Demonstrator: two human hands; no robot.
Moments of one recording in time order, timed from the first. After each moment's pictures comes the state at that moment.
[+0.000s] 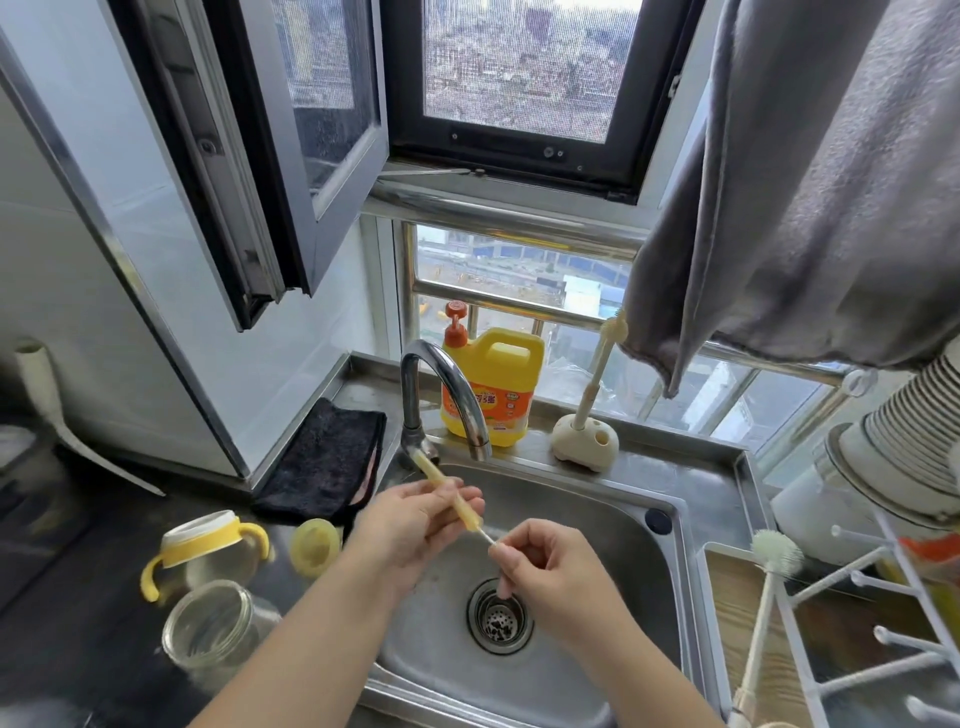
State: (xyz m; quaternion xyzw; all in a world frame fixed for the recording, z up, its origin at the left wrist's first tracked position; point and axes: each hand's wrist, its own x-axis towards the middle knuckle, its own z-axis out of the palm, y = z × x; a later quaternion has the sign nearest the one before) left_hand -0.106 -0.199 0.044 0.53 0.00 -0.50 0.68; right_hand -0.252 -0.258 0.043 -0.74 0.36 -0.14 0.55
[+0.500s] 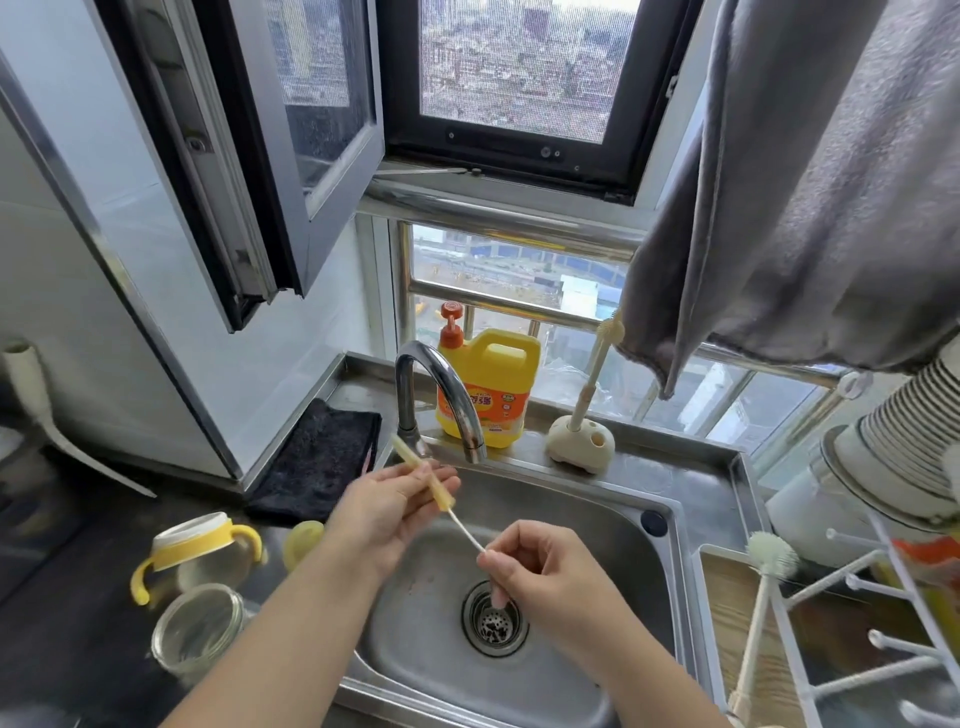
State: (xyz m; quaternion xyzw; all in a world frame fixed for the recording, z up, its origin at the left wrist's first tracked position) left_hand -0.090 -0.204 0.049 0.53 0.01 -0.47 0.70; right_hand -0.253 -0.260 0.050 -0.73 0.34 -0.11 0.59
